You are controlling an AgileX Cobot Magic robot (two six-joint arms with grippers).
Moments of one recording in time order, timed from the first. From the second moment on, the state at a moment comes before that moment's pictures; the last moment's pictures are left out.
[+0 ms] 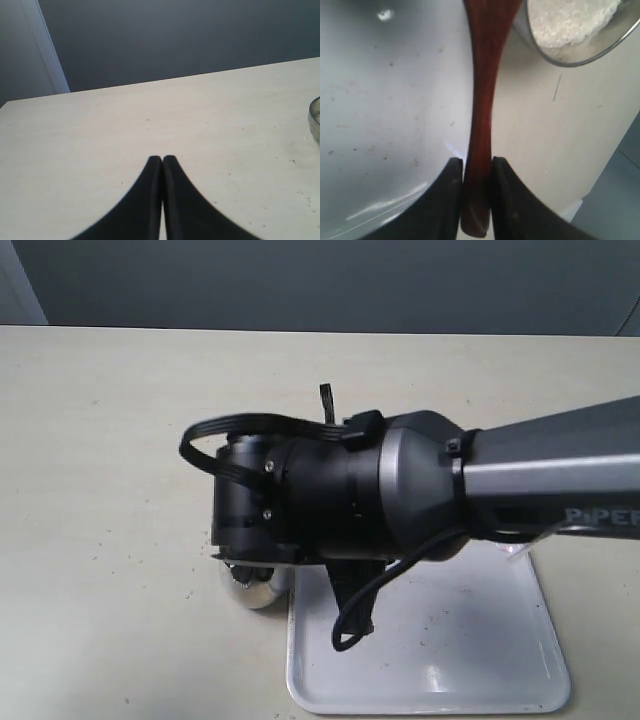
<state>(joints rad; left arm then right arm) -0.20 0.00 0.00 0.04 0.23 0.06 1.27 1.90 -1.22 -0.68 1.22 -0.03</state>
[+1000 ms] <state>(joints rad) -0.20 0.00 0.00 0.04 0.23 0.06 1.31 1.89 -1.13 -0.86 1.16 0.21</state>
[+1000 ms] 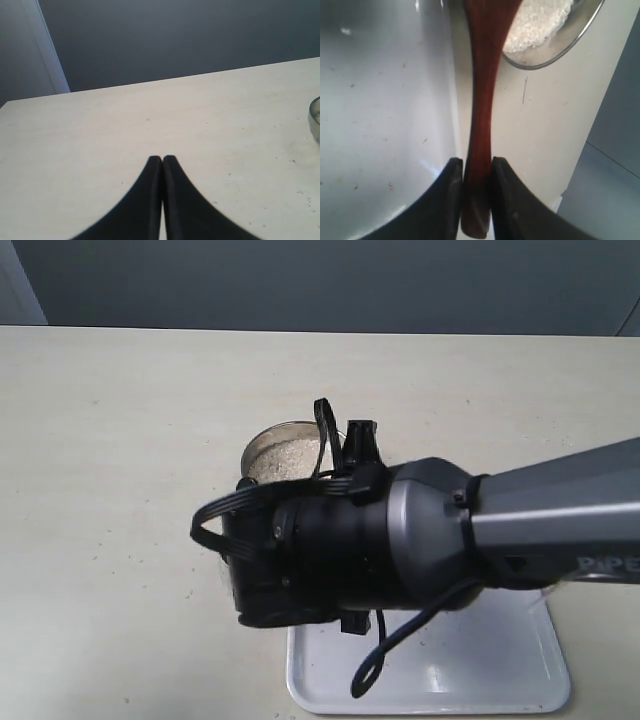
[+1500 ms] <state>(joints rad) -0.20 0.00 0.00 0.04 0.23 0.06 1.37 1.89 -1.11 -0.96 1.14 0.33</state>
